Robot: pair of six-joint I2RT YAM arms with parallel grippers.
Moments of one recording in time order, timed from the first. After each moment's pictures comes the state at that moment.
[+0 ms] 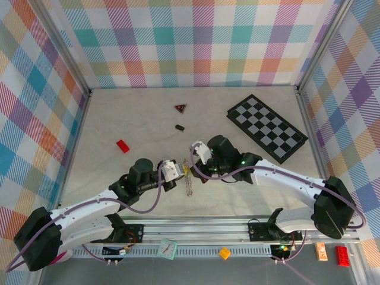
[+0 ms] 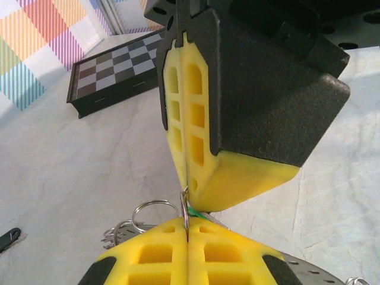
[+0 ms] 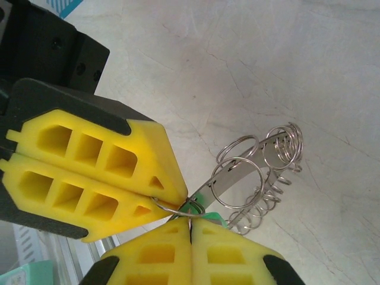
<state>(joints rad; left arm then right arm) -0.79 0.95 0.36 0.28 0.26 0.37 0.87 1.30 0.88 -0.30 -0.34 0.19</state>
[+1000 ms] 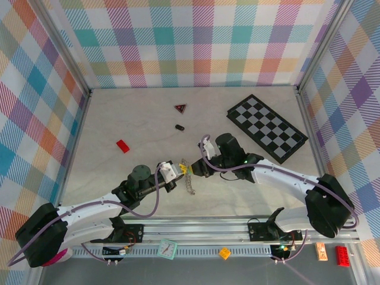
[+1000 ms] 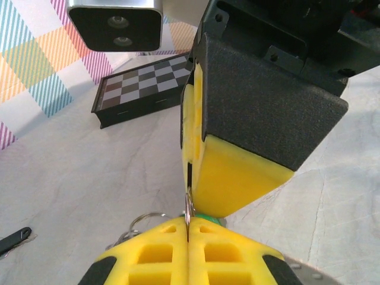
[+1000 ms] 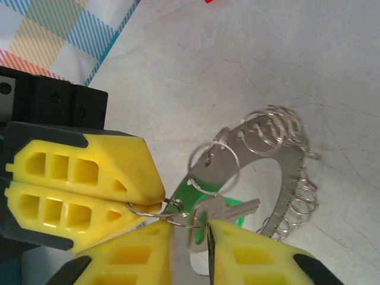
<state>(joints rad) -0.82 0.99 0.25 0.55 0.18 0.28 0.76 1.32 0.76 -0.09 -0.56 0.41</state>
